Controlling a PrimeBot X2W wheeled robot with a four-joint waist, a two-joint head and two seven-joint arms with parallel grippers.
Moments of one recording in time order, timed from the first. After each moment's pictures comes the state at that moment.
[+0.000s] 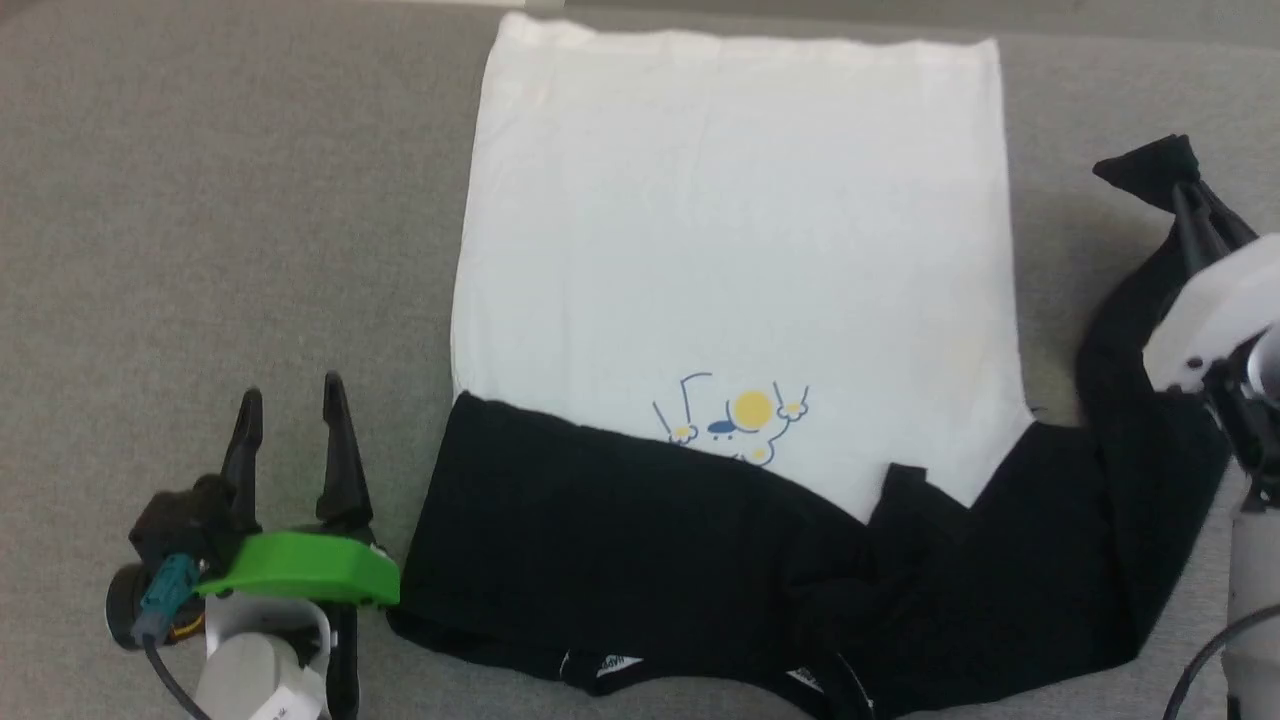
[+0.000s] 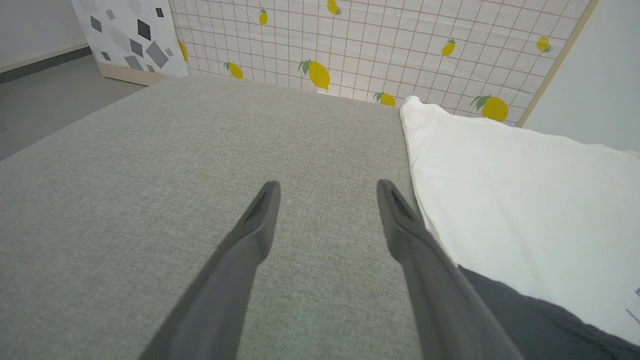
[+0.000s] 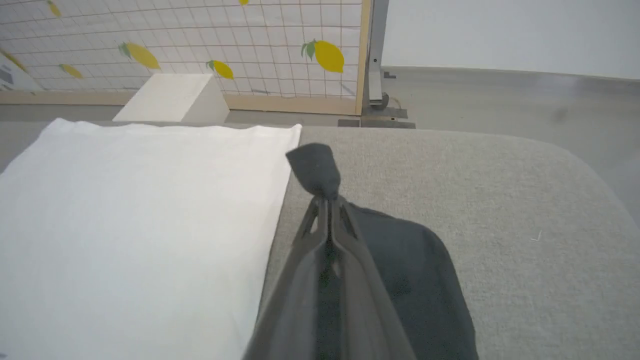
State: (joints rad) left arm -0.14 0.06 0.09 0.14 -0.22 -0.05 -0.26; right arm -0.49 -0.15 -0.23 0.10 0.13 0.13 0.45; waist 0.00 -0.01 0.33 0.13
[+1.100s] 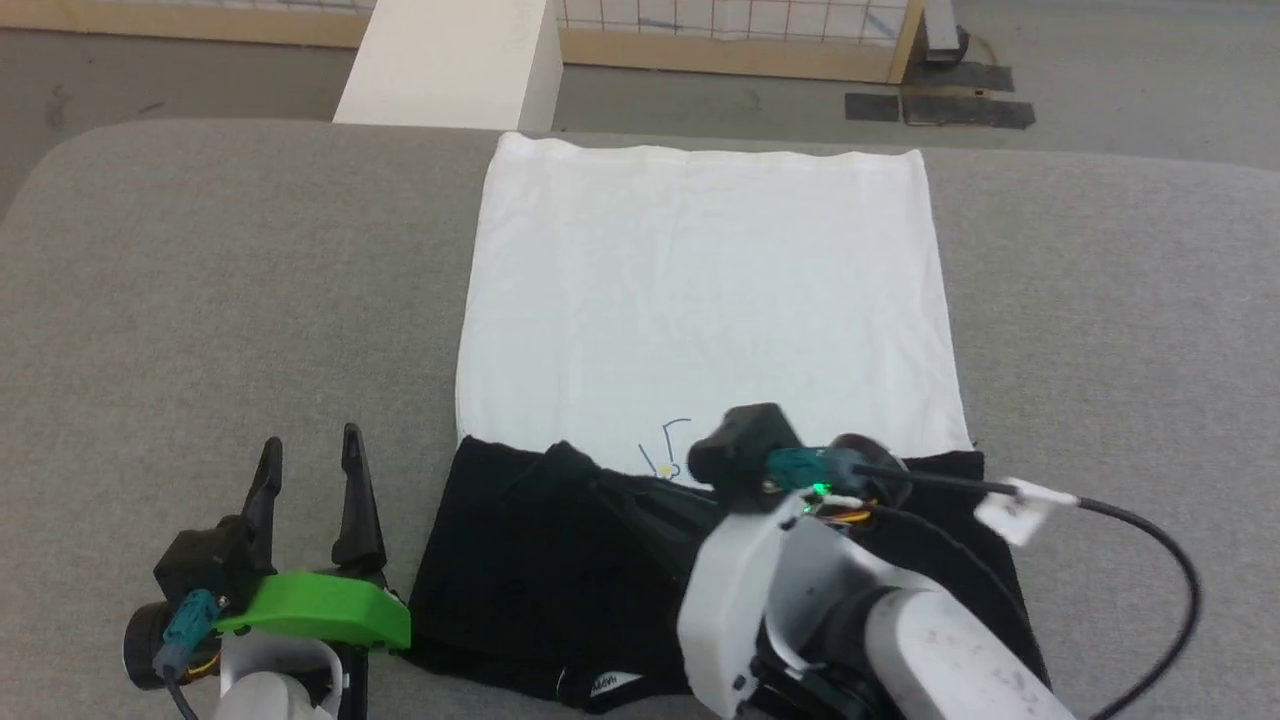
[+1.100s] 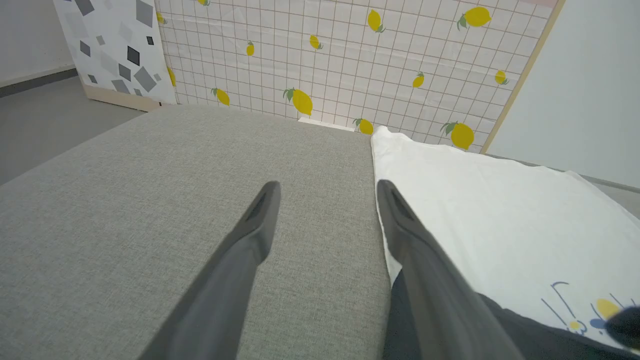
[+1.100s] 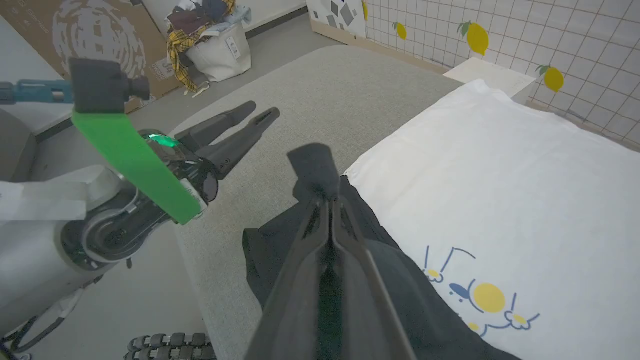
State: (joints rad) left arm -0.07 0.06 0.08 0.16 -0.21 -0.05 -0.26; right arm -0.28 -0.05 0.58 -0.13 0.36 0.13 0.53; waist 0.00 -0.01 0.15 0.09
